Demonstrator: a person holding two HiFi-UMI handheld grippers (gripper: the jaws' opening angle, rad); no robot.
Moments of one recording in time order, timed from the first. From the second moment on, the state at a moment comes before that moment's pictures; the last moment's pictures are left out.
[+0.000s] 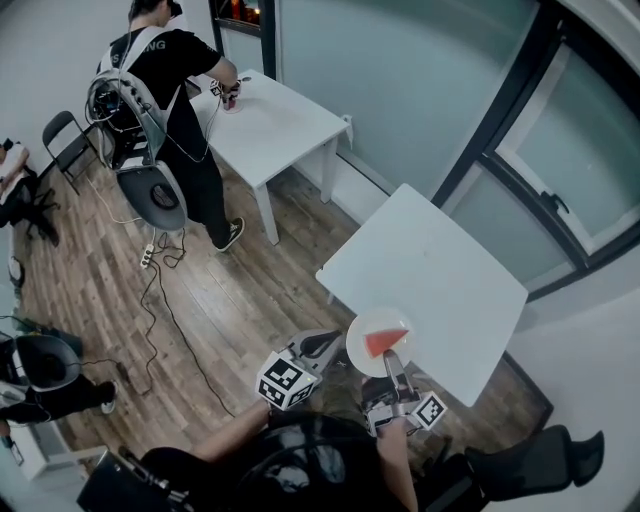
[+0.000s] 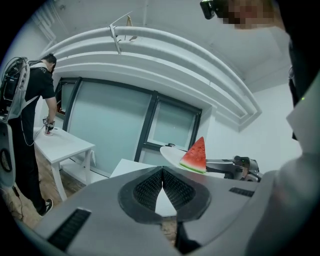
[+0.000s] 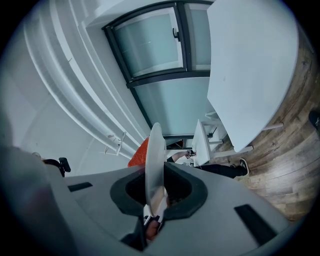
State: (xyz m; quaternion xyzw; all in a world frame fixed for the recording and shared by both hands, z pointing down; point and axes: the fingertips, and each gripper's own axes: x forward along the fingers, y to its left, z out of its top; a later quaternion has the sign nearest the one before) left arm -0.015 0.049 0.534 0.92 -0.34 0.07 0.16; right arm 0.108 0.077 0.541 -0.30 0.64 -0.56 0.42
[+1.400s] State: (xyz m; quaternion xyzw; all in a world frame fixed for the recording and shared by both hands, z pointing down) left arm 0.079 -0.294 0.610 0.93 -0.30 0.11 0.20; right arm 0.205 -0.272 0.658 -0.38 0.55 -0.61 0.43
